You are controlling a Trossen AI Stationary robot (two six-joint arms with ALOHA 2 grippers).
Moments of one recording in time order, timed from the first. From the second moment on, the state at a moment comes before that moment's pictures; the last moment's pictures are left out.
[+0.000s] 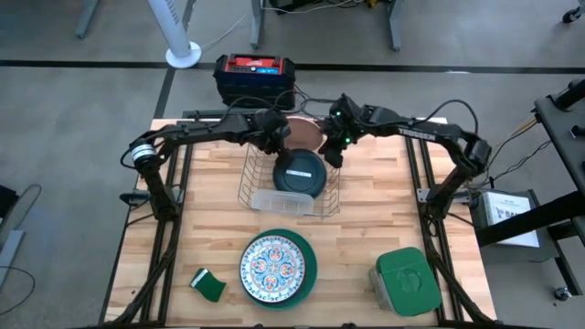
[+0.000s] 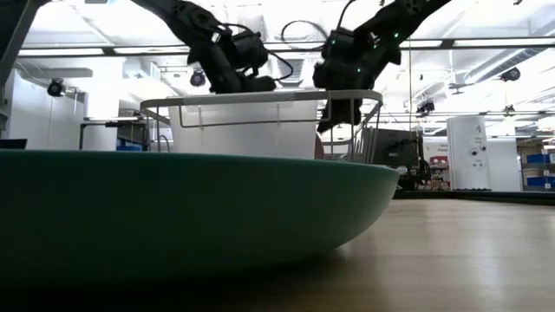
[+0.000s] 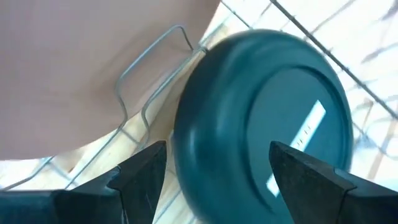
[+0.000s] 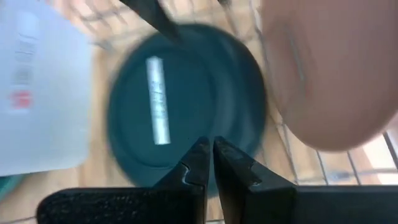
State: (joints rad) left arm 0.47 1.78 1.39 -0.64 0.11 -0.19; right arm -0.53 1.68 1.27 -0.57 -0.35 -0.12
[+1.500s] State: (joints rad) left arm 0.42 1.92 1.31 -0.63 0.20 -0.15; right arm -0.55 1.83 1.34 -0.69 -0.36 -0.09
